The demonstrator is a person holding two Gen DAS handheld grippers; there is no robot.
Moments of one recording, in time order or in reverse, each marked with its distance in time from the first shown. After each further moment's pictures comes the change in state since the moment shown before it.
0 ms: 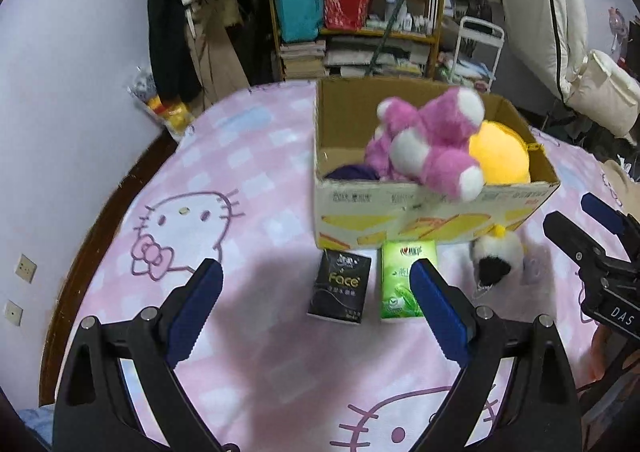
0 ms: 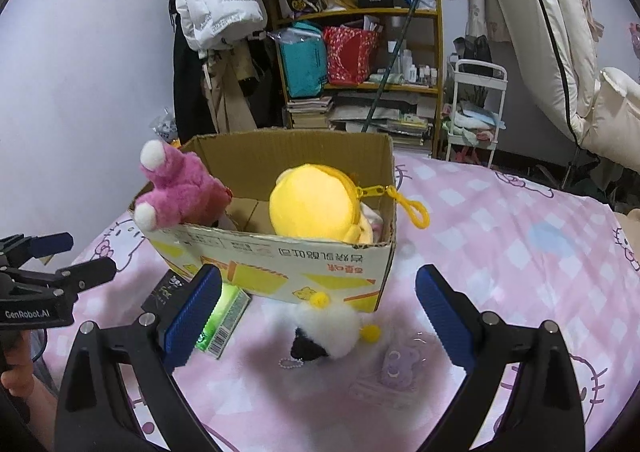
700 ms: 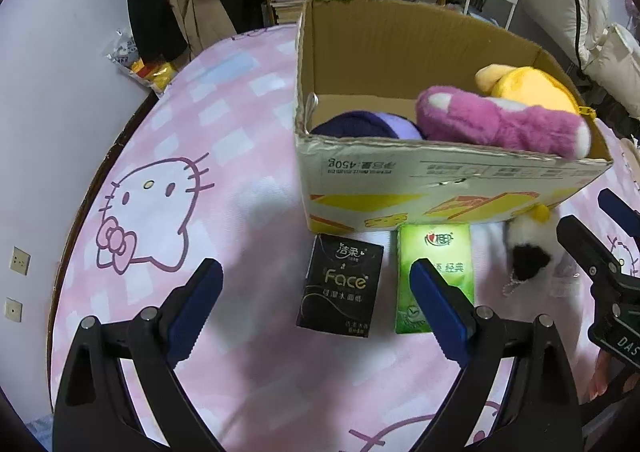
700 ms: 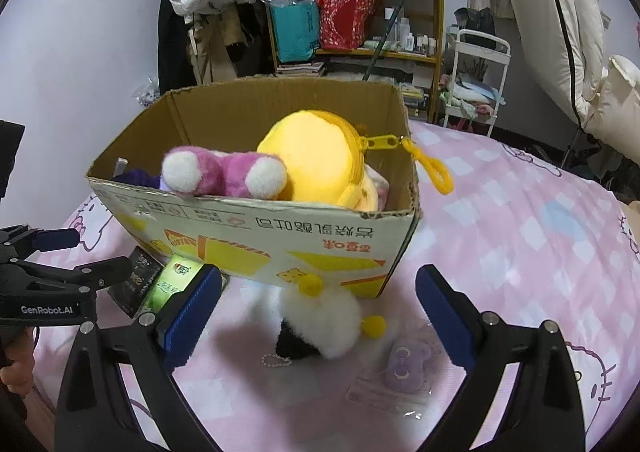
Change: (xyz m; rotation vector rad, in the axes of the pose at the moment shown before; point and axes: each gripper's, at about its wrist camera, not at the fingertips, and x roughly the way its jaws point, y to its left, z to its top) left arm 0.075 -0.005 0.006 0.014 0.180 0.001; right arm 0.045 -0.001 -0.008 -0.009 0.114 -0.043
